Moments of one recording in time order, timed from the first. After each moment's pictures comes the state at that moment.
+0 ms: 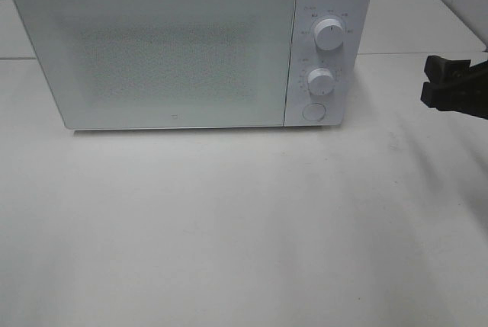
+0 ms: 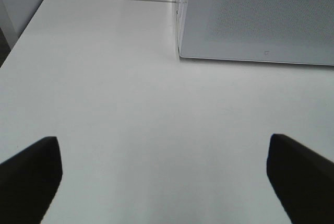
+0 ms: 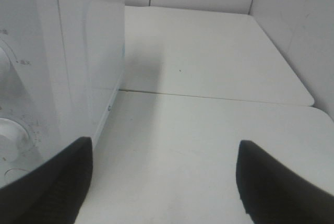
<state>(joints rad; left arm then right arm) 0.05 0.00 -0.52 -0.09 1.07 0.02 0.08 1.48 -0.33 0.10 -0.94 -0.11</state>
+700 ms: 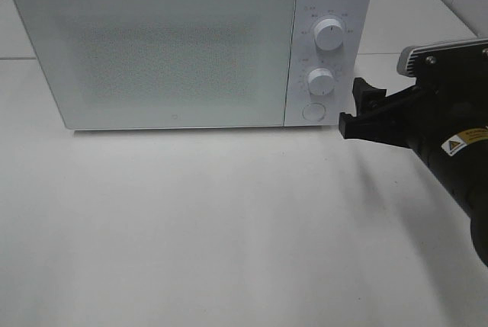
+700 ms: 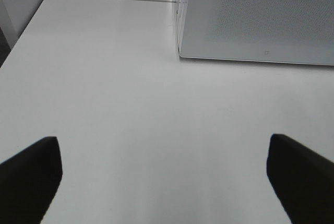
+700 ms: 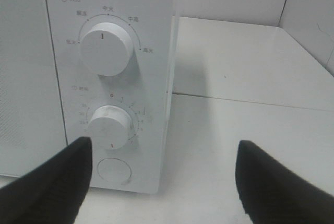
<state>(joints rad) 0.05 0.00 -0.52 -0.09 1.07 0.02 0.59 1.65 -0.33 0.60 -1.20 -0.26</state>
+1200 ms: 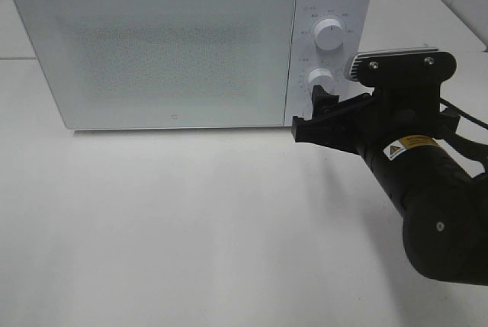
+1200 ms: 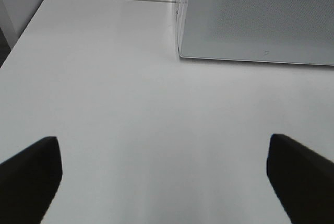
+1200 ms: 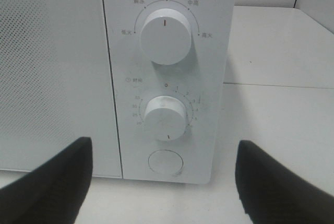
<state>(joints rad) 0.05 0.00 -0.52 -0.09 1.07 0.02 0.78 1.75 -0.44 0.81 -1.21 -0.26</state>
